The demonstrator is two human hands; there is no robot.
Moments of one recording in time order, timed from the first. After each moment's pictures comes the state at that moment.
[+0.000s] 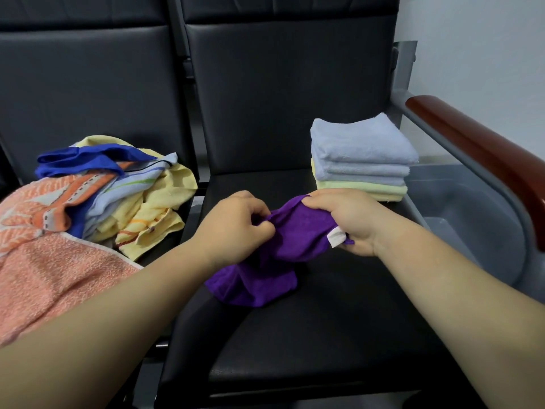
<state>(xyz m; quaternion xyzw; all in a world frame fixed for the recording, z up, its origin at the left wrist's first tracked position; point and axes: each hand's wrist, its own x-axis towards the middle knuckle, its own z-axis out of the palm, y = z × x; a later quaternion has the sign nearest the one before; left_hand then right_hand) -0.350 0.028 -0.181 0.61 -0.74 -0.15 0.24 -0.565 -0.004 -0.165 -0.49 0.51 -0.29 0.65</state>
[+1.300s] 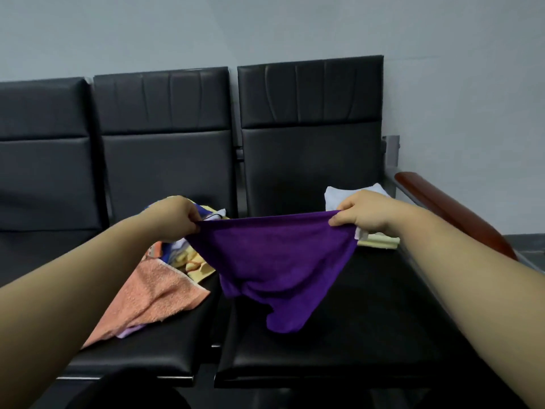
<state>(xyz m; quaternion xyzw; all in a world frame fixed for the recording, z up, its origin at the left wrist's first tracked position) -0.201 0.099 -0.043 0.77 -0.64 -0.03 0.07 -0.586 0.036 -0.040 -0.72 0.56 -0.19 0.36</state>
